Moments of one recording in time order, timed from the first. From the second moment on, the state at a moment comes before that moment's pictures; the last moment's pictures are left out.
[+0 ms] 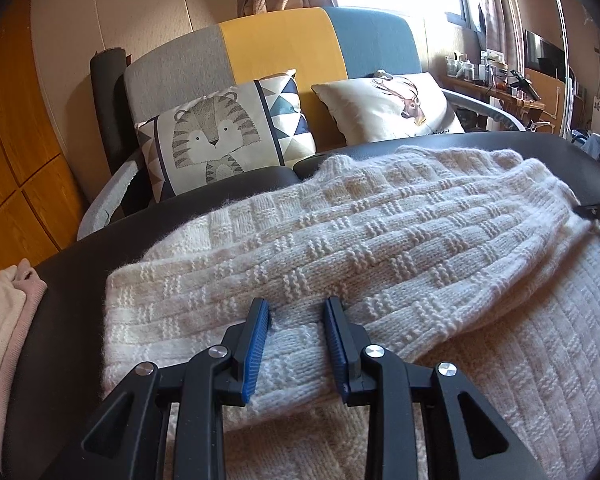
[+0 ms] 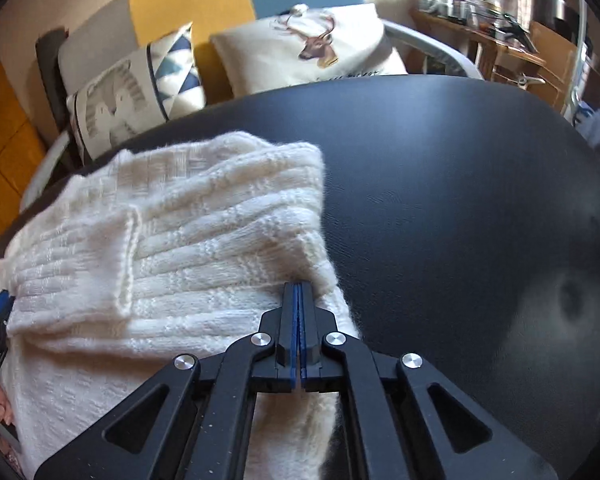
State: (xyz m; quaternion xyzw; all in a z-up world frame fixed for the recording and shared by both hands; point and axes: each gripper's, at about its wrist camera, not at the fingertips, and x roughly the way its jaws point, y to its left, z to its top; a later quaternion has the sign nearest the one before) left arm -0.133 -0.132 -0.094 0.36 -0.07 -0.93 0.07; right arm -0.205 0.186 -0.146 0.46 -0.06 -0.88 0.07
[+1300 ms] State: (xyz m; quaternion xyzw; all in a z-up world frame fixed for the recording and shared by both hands) left arm -0.071 -0.214 -0.094 0.40 0.14 -0.91 0.03; right arm -0.164 -0.022 -0.133 0.41 -0.03 -0.87 0.25
